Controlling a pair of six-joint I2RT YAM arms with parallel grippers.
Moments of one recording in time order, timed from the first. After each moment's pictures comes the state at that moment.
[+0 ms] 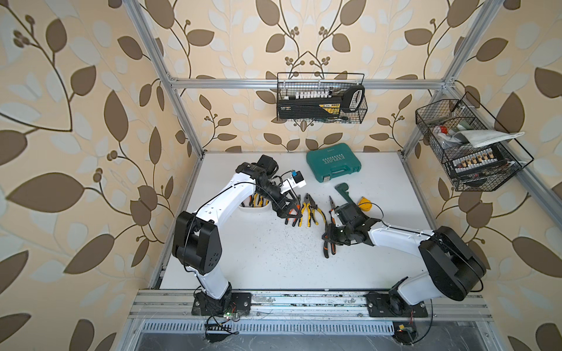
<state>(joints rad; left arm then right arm) -0.47 1.68 1.49 -1.07 0.85 0.65 0.57 1.51 0.66 -0.20 -0.23 0.79</state>
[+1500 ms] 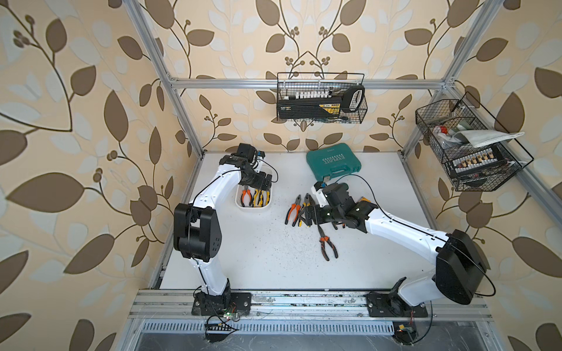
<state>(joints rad) -0.23 1.82 1.62 -0.89 0.11 0.05 0.71 1.51 1.06 -0.35 -0.13 0.50</state>
